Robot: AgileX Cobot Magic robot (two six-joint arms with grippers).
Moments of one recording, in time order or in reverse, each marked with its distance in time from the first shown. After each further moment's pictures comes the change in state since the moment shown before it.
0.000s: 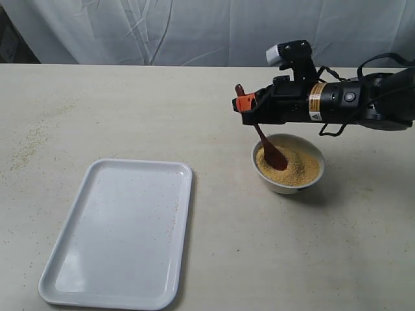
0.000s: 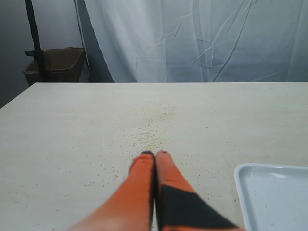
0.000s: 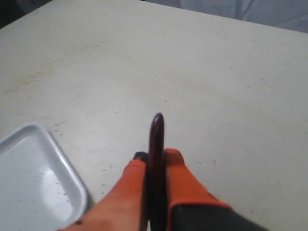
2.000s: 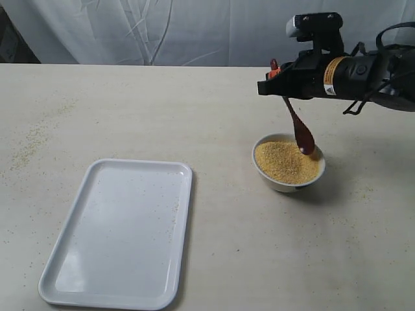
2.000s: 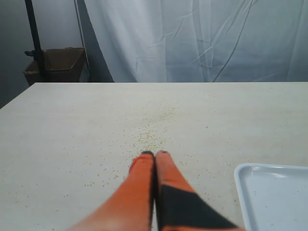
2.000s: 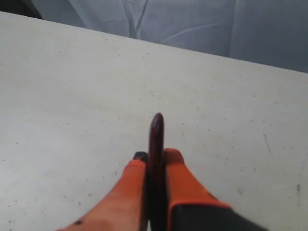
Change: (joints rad) left arm 0.000 0.000 0.000 0.000 0.000 0.000; right arm 0.010 -0.109 -0.030 0.151 0.353 -0.037
